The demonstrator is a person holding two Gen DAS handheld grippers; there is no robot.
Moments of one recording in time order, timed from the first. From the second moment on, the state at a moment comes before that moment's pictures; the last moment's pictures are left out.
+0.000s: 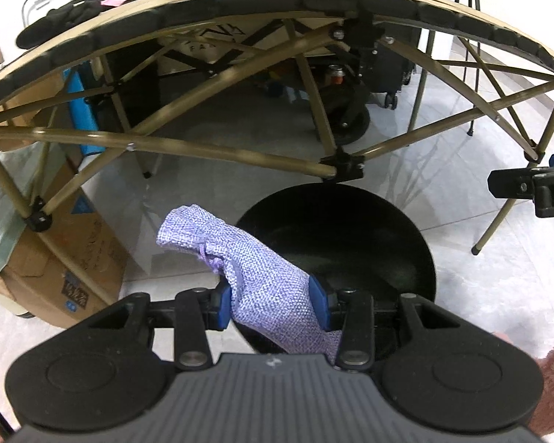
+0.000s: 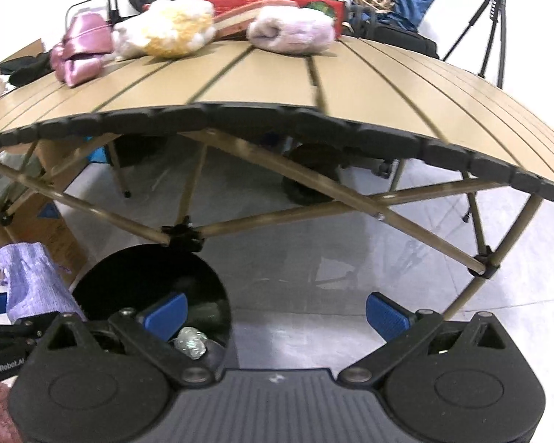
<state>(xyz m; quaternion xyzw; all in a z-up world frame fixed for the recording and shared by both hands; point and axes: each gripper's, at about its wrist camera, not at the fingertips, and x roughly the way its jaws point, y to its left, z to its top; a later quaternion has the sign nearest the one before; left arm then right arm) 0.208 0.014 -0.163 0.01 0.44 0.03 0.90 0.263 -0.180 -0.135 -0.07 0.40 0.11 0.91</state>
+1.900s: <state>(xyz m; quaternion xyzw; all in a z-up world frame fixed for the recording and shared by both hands) 0.242 -0.014 -0.179 0.00 0.46 0.05 0.89 0.269 -0.188 -0.140 -0.05 0.41 0.08 0.91</state>
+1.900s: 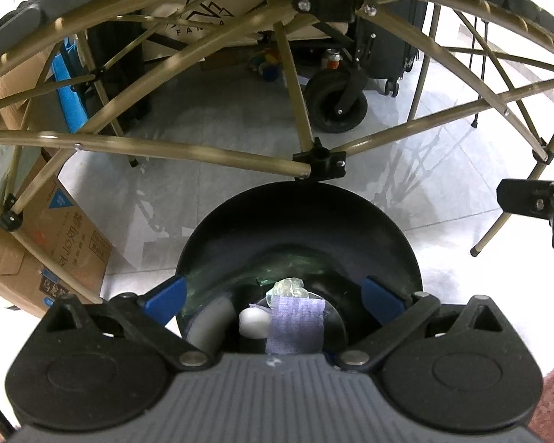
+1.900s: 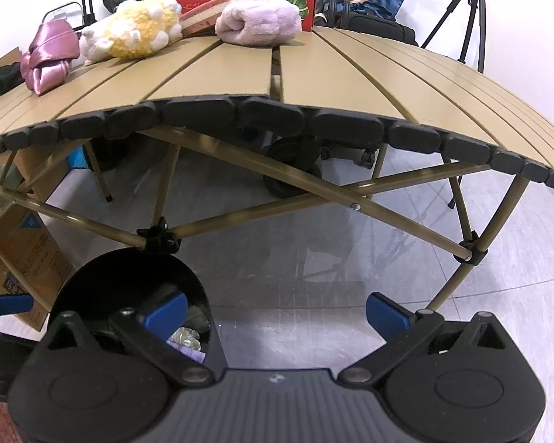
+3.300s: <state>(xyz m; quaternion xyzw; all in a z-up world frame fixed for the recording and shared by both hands) 0.167 0.017 -0.090 0.00 0.26 0.11 0.96 0.226 -0.175 -0.098 -0.02 0.33 0.15 0.93</state>
